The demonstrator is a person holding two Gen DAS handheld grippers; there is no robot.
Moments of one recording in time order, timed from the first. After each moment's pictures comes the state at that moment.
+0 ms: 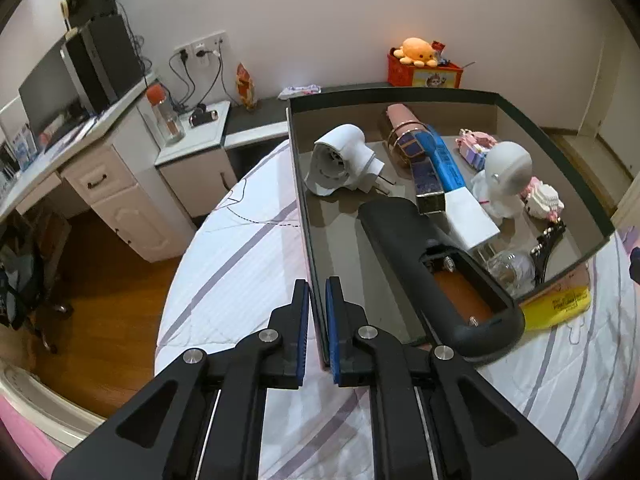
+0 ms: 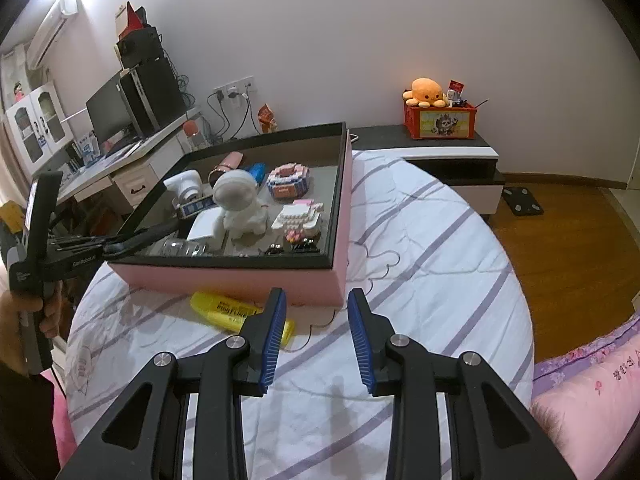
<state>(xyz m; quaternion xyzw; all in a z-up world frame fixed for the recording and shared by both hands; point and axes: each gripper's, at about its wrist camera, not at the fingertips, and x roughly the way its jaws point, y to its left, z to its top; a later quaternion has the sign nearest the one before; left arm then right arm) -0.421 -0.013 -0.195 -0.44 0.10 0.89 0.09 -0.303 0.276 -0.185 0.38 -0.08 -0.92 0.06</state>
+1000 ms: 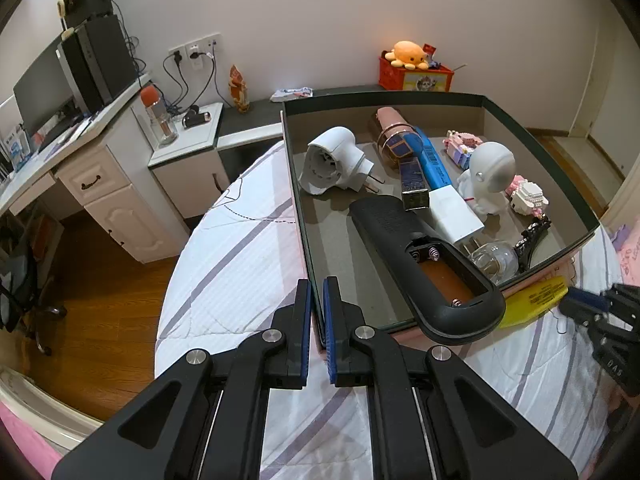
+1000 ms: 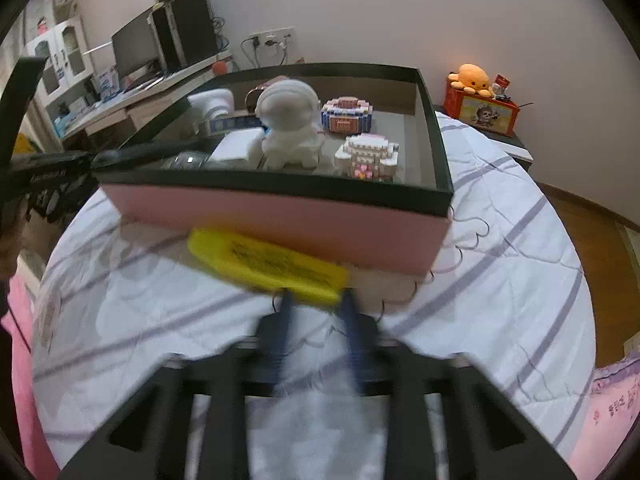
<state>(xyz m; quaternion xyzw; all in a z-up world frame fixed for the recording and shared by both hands) -0.412 -0.019 -0.187 -0.43 0.09 0.89 0.10 -0.315 0.225 -0.236 0.43 0.00 -0.90 0.11</state>
